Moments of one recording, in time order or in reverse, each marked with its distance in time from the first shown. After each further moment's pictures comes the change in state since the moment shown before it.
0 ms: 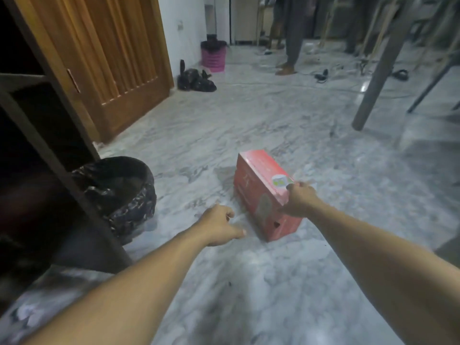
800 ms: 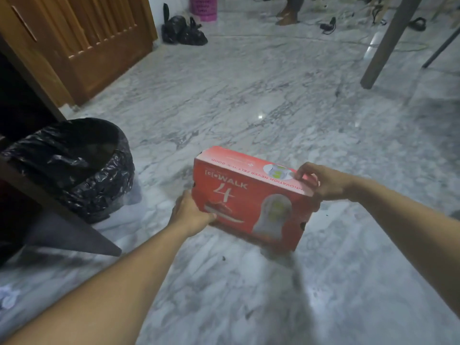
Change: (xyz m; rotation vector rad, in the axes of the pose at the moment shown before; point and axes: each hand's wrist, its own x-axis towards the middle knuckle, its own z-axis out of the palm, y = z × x) left_hand 0.047 -0.073 0.039 -0.100 0.237 -0.263; right_hand 0.025 0.081 0.020 0.280 -0.310 -0.163
